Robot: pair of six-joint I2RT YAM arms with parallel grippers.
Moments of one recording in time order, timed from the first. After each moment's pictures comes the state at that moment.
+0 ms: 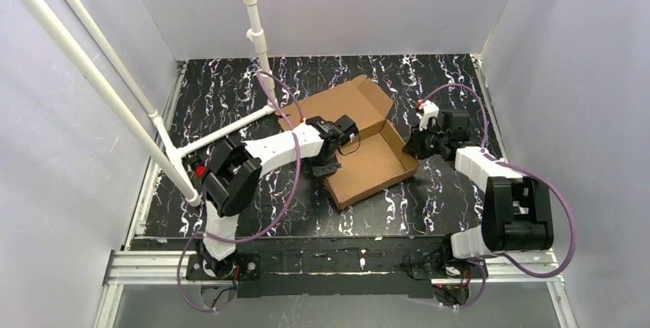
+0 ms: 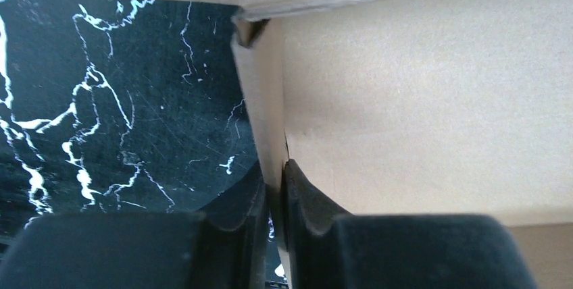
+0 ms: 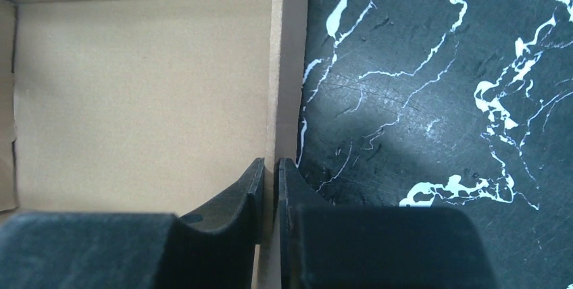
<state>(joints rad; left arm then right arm) -0.86 1.94 1.48 -0.99 -0.27 -1.14 0.06 1.43 0.71 -0.07 -0.53 -0.15</state>
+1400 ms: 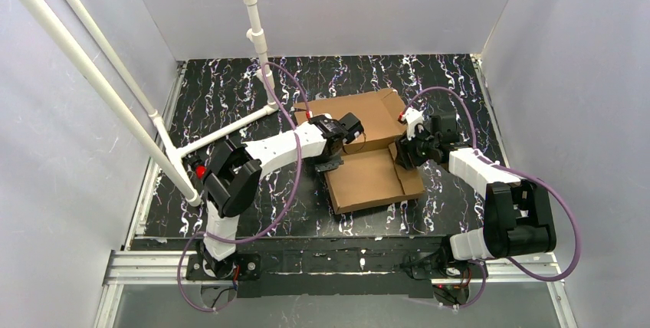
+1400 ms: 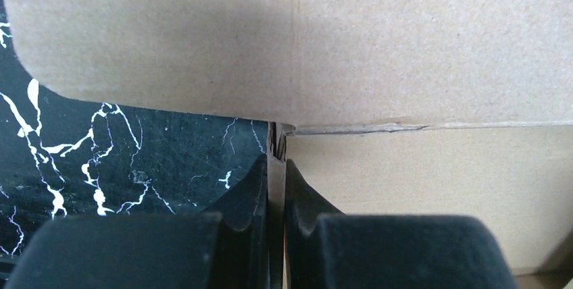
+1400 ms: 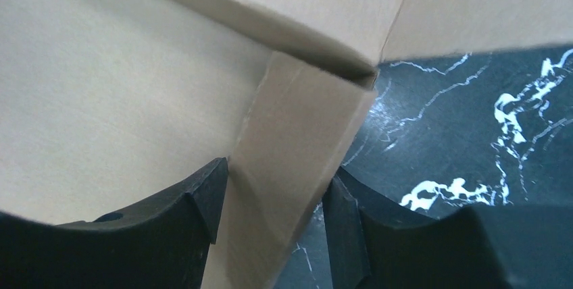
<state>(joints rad) -0.88 1.94 1.52 -0.99 -0.36 -1.07 0.16 1.39 0.71 -0.19 -0.45 -0.37</state>
